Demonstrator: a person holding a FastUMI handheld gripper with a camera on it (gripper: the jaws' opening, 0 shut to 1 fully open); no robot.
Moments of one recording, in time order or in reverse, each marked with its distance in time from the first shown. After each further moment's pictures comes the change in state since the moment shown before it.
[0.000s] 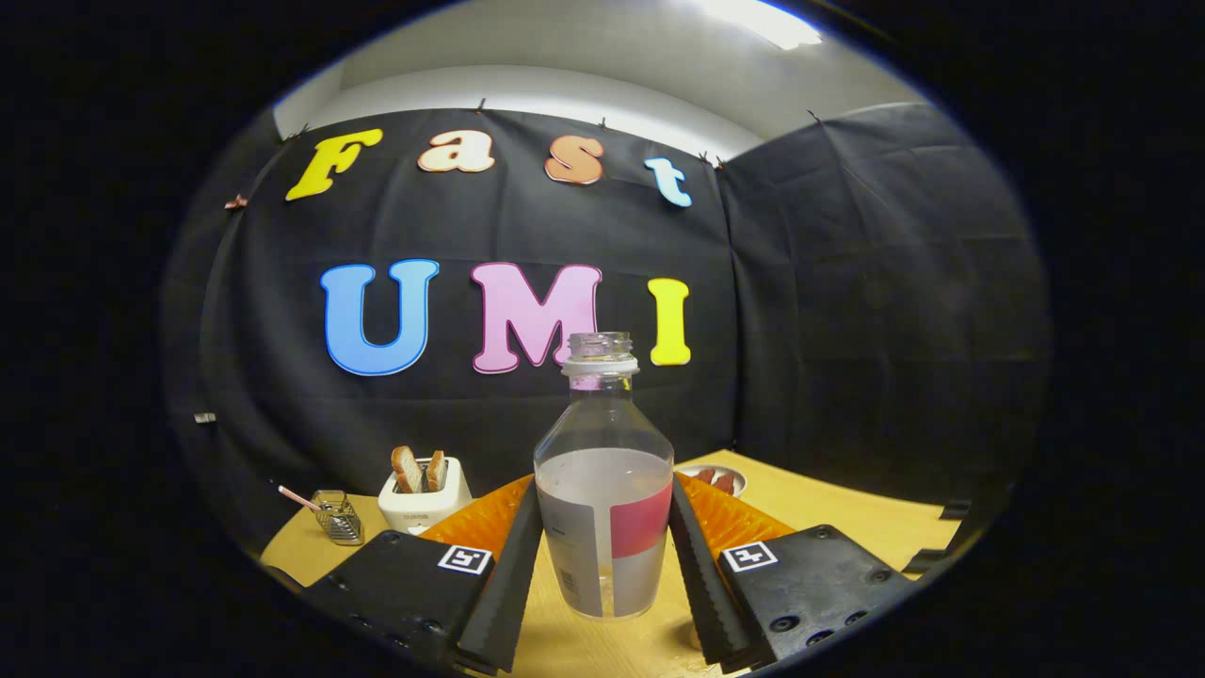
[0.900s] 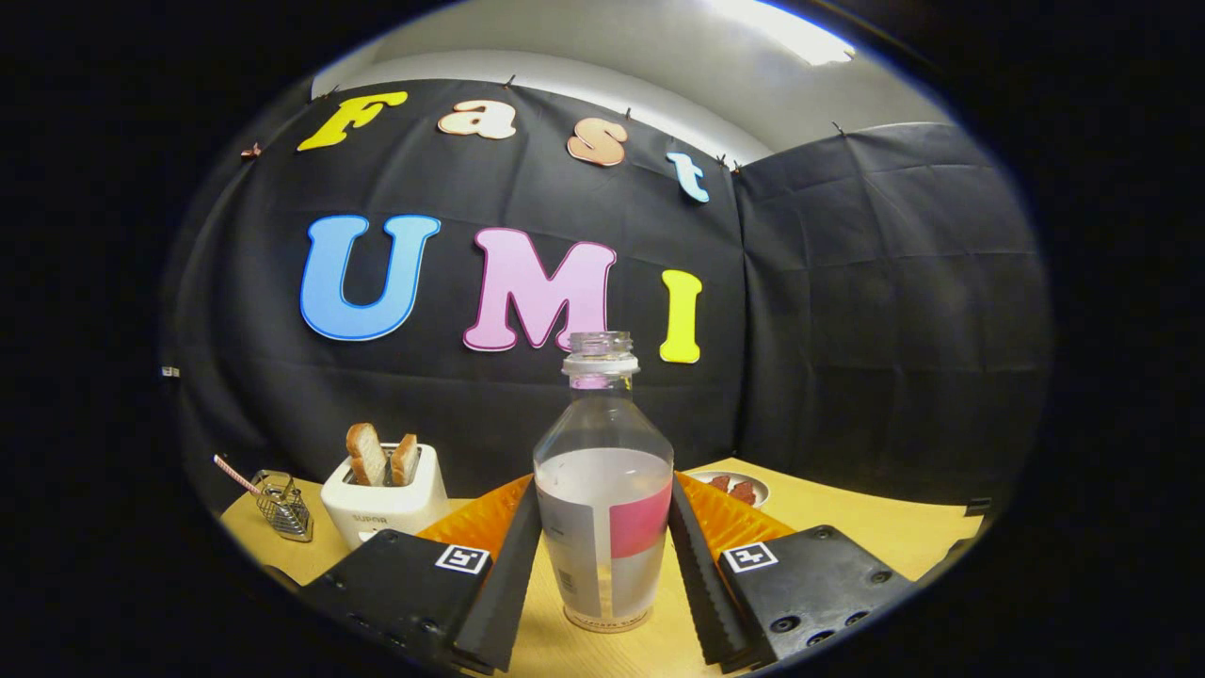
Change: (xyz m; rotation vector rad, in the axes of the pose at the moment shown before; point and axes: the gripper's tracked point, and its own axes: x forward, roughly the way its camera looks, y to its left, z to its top) arm 0.088 0.055 -0.107 -0.021 0.032 -0.069
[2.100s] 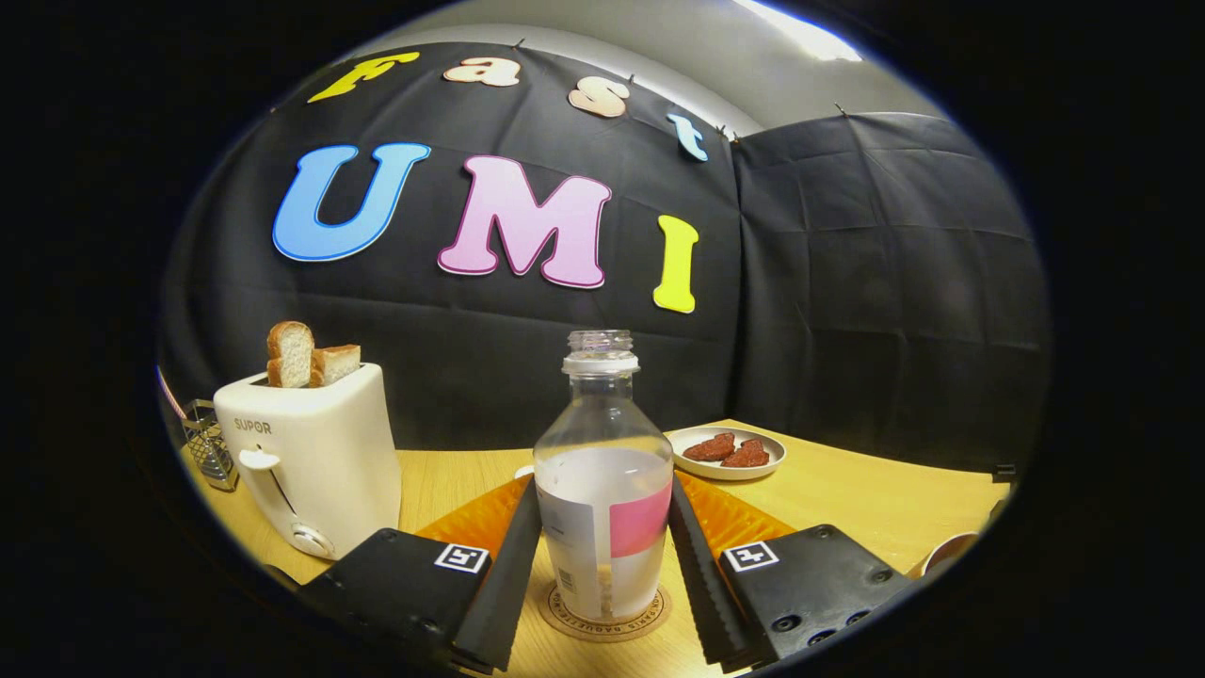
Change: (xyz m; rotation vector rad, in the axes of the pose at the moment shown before) arm 0.059 -0.008 -0.101 -0.044 0.077 -0.081
